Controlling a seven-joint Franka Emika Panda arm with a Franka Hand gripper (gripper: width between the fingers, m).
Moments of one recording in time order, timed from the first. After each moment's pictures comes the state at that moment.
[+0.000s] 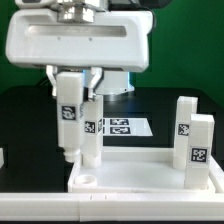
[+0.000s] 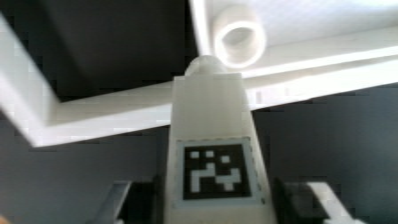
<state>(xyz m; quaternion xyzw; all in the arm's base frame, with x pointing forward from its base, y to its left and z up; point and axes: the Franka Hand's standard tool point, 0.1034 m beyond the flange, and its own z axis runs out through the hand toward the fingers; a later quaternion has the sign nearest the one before) 0.604 -0.068 0.144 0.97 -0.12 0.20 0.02</state>
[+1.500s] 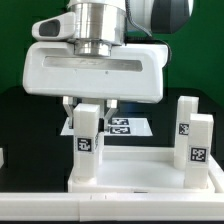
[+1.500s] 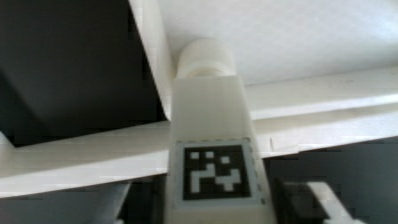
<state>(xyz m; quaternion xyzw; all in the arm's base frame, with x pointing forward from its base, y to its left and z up) 0.609 -0.050 0.101 0.98 -0.12 0.18 0.03</state>
